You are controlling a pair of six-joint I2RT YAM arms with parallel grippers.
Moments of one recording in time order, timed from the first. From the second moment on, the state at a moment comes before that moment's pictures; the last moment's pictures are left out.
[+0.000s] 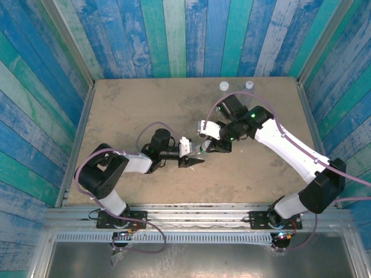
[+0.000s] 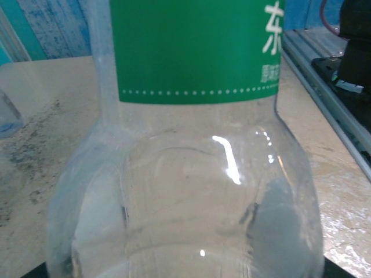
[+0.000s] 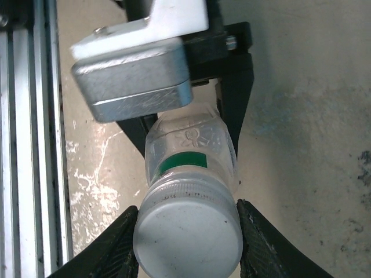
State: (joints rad) left arm -0.61 1.64 0.54 0.75 0.83 0.41; right arm 0.67 1.48 1.40 -1.03 -0.39 -0.62
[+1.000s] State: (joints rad) left arm -0.60 1.67 0.58 0.60 0.96 0.48; right arm 0.68 1.47 1.44 -1.11 -0.38 -0.74
